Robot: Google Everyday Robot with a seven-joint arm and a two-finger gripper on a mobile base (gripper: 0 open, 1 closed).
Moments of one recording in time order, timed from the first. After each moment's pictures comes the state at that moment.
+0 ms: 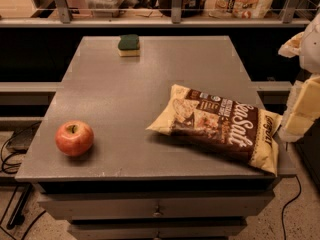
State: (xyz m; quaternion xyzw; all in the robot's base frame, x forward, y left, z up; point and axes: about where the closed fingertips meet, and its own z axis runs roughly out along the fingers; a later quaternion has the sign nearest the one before) arm 0.438 -0.217 0.976 -0.60 0.78 -0.03 0.16
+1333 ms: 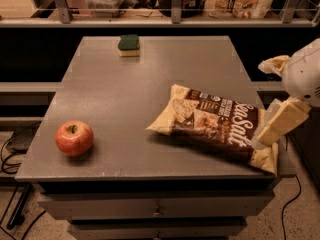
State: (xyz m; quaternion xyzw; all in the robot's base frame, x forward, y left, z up) arm 0.456 -0.189 0.932 -0.59 0.75 0.06 0.28
